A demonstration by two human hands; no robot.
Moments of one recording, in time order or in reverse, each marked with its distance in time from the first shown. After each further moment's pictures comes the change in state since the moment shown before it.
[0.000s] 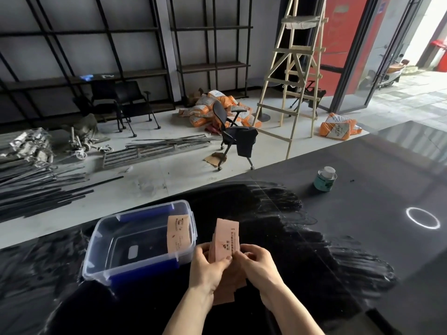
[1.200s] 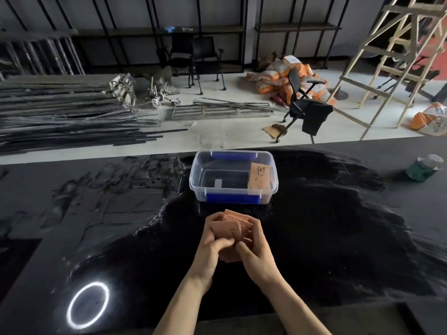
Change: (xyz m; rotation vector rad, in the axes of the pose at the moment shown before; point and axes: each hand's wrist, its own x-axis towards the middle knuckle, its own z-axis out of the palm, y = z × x) left_hand -0.088 -0.080 -0.187 -0.214 -0.106 0.253; right_hand -0.120 0.046 0.142 0.054 -0.456 -0.383
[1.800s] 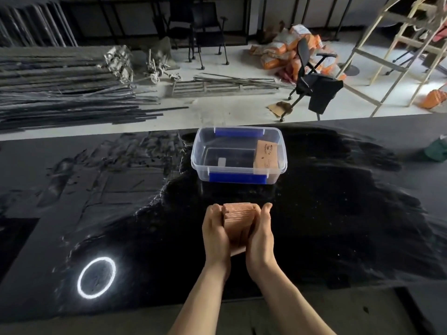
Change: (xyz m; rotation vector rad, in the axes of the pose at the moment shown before) left_hand 0.006 -0.015 0.028 -0.286 0.371 -0.108; right_hand 0.008 0.013 0.029 0.330 0.243 0.279
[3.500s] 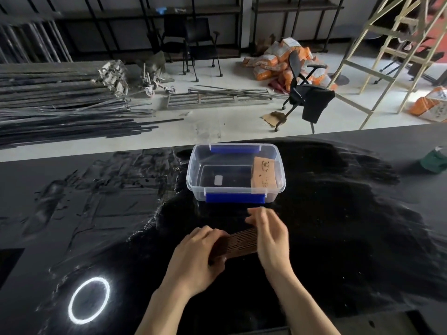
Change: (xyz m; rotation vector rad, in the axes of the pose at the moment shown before) left_hand 0.029 0.041 -0.055 1.470 -0.347 0.707; right_hand 0.046 -0.019 -0.022 -0.392 0.142 -0.422
